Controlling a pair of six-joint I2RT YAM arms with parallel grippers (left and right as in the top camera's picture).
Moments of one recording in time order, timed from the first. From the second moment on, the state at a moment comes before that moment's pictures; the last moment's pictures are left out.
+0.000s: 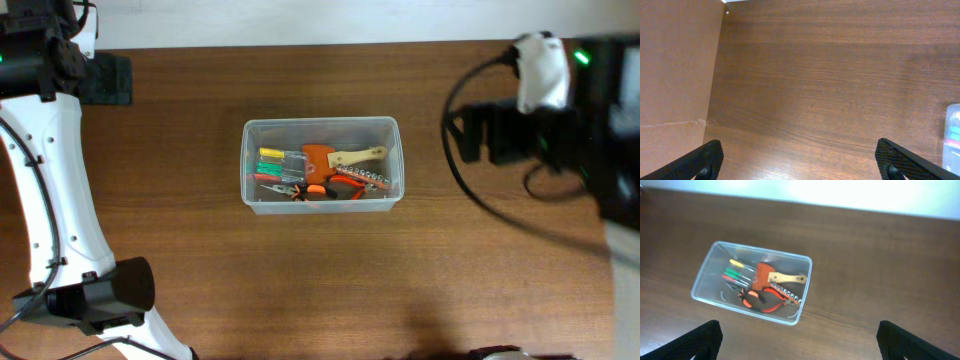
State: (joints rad) left arm 0.16 1.94 2.42 -1.45 -0.26 0.19; right arm 0.08 1.39 2.02 -1.38 -0.21 -0.03
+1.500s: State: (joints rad) left arm 0.16 1.94 2.42 -1.45 -0.26 0.18; right arm 0.08 0.02 0.18 -0.77 0.06 -0.16
